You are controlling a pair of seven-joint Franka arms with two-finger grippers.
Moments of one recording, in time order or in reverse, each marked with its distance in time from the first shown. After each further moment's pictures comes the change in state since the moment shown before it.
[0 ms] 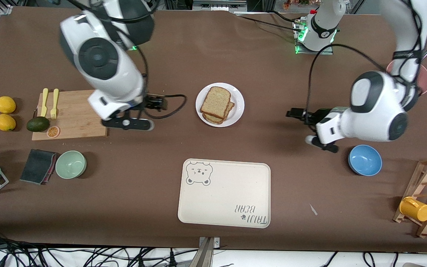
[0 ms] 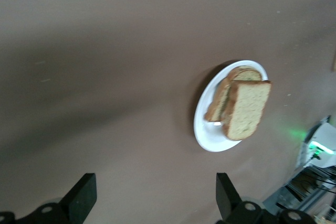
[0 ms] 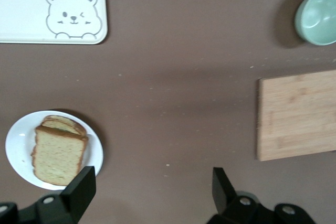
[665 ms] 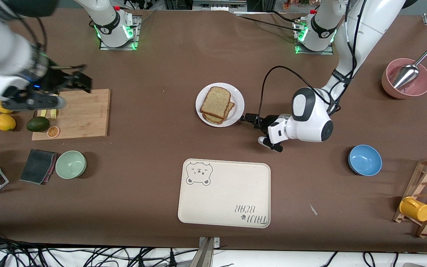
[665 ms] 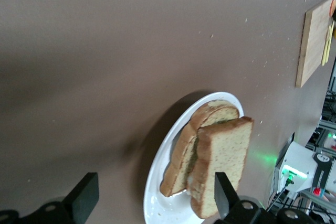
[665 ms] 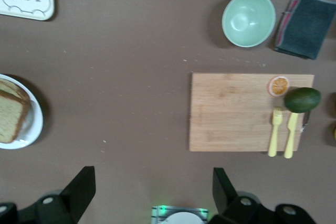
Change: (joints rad) left arm -0.025 0.216 -0.166 -0.144 -0.252 0.422 0.229; right arm -0.154 -0.364 -0.233 -0.346 0.113 0.019 -0.479
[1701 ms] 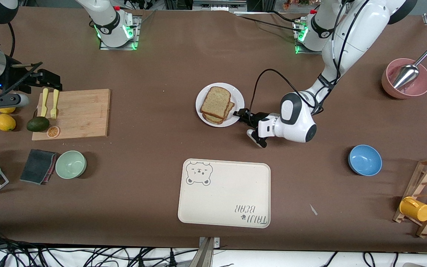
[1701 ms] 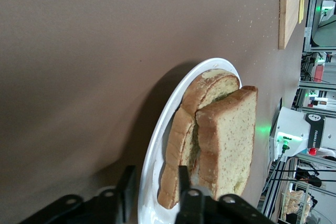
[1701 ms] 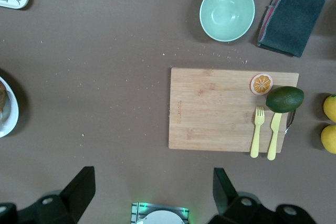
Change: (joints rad) left arm -0.038 0.098 -0.011 -0.001 -0.104 0.000 0.253; right arm -0.097 -0.033 -0.005 -0.081 0.007 0.041 -0.115
